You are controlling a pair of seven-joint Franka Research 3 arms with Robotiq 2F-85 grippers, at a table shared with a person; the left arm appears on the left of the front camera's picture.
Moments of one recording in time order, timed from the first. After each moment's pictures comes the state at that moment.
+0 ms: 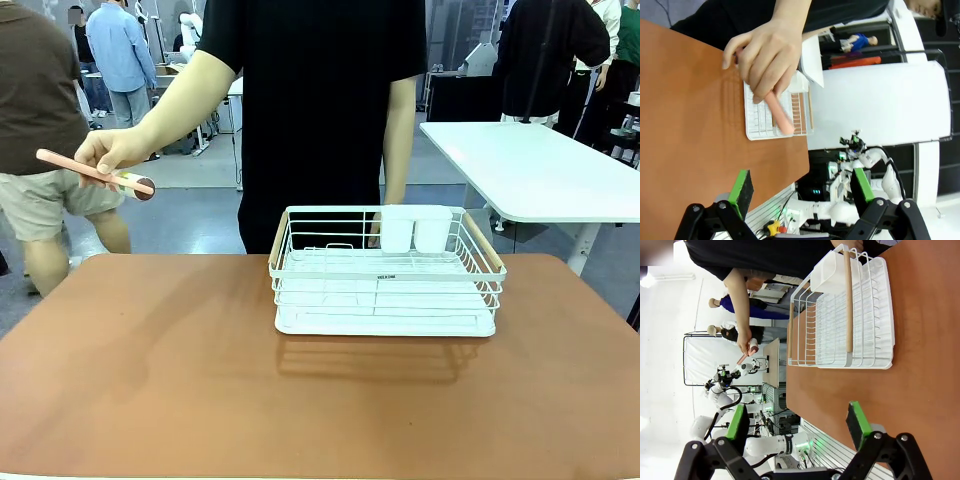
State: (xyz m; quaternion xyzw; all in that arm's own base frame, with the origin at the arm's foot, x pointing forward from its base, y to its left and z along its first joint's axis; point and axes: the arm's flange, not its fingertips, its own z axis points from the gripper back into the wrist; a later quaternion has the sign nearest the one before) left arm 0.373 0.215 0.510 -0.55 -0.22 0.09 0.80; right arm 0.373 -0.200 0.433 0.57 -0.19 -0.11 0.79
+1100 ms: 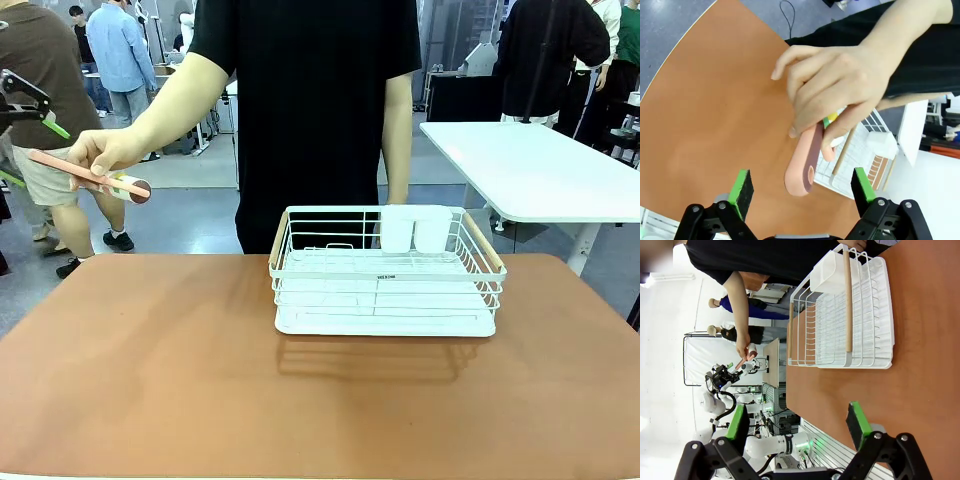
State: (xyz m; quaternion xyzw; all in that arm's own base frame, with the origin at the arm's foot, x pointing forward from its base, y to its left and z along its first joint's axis) left arm 0.380 0.059 0.540 -0.28 -0.23 0.32 0.88; right arm 0.373 -0.200 0.432 0.57 -0.19 -0.11 0.79
